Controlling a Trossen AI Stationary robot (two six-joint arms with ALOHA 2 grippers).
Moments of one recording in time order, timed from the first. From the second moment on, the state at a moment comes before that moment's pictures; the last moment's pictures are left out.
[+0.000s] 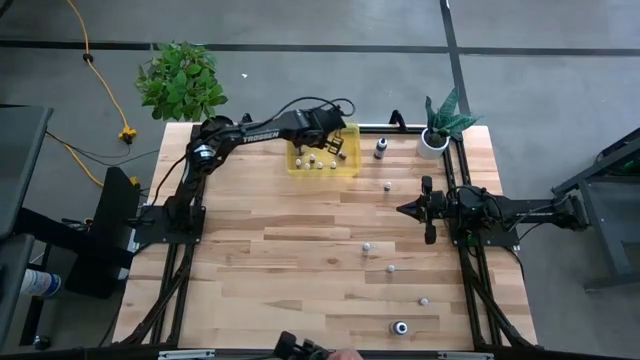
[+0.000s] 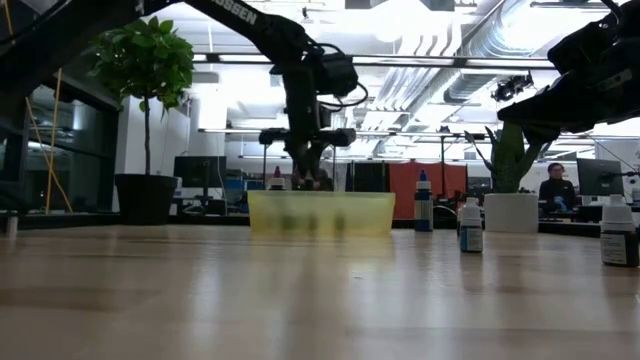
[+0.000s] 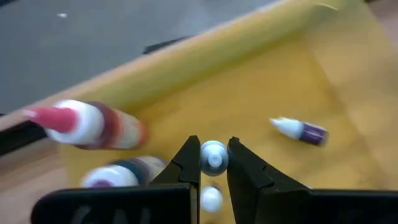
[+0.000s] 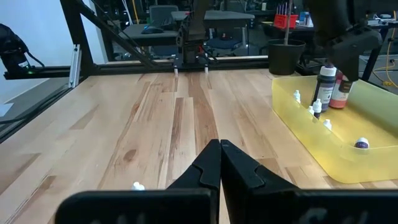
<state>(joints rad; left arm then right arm) 0.43 2.12 1.87 -0.87 -0.43 -0.64 -0.04 0.16 0.01 0.03 0.01 0.04</state>
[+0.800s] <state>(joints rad) 0.45 2.14 1.71 -0.65 -0.32 -0.50 -0.04 0.16 0.01 0.03 0.01 0.04</state>
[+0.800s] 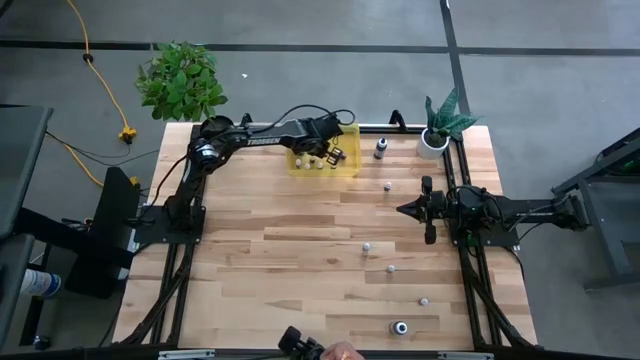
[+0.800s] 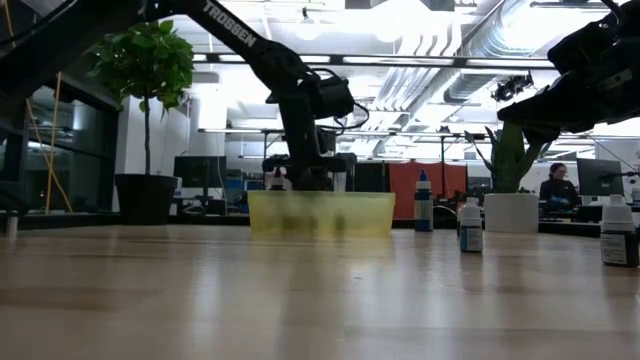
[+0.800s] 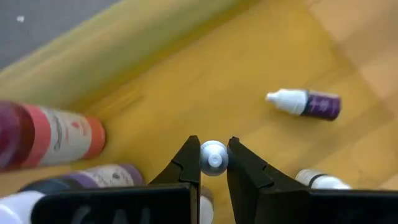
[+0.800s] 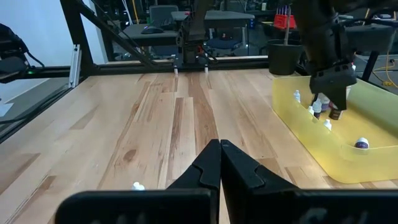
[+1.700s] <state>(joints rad) 0.45 2.18 1.71 -0.63 -0.24 -0.43 -0.04 0.16 0.01 0.03 0.01 0.04</state>
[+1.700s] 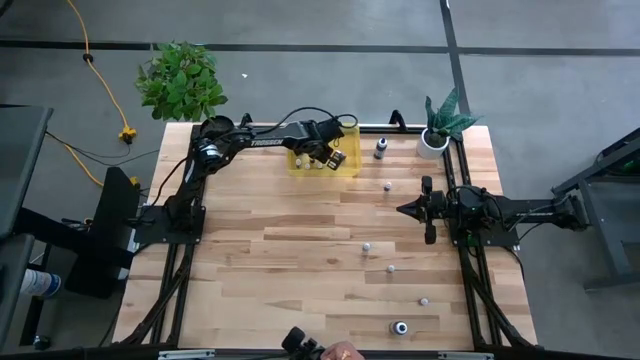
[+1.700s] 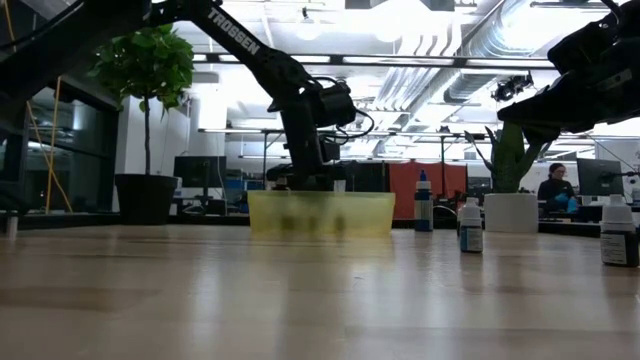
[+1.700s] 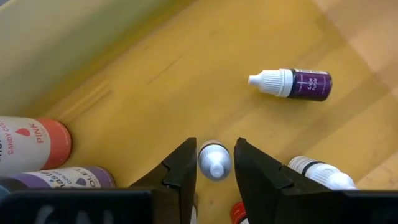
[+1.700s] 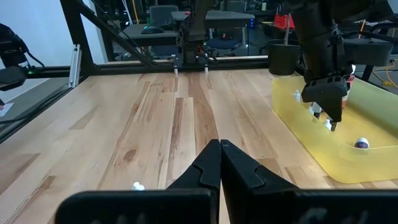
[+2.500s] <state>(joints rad) 0.42 2.00 1.71 -0.65 -0.27 -0.25 -0.04 0.16 0.01 0.03 0.01 0.04</state>
